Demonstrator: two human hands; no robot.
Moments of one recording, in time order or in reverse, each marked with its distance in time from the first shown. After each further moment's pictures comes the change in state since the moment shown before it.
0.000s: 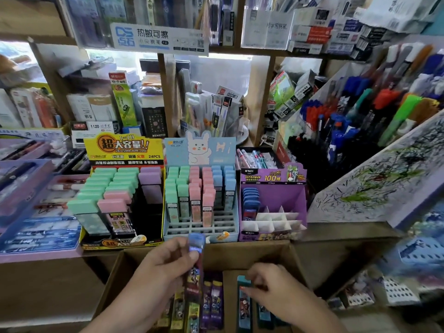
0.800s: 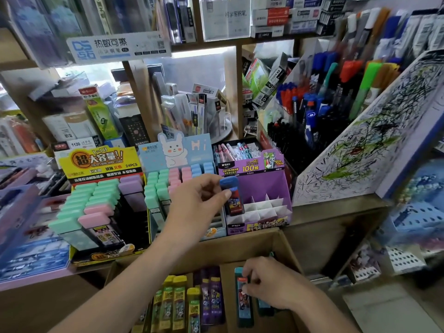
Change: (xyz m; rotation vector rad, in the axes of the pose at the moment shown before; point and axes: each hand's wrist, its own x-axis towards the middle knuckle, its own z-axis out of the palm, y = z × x) left_hand 0.056 0.062 0.099 0.723 0.007 0.571; right_hand -0.016 -0.012 -0.011 0.029 -0.115 0.047
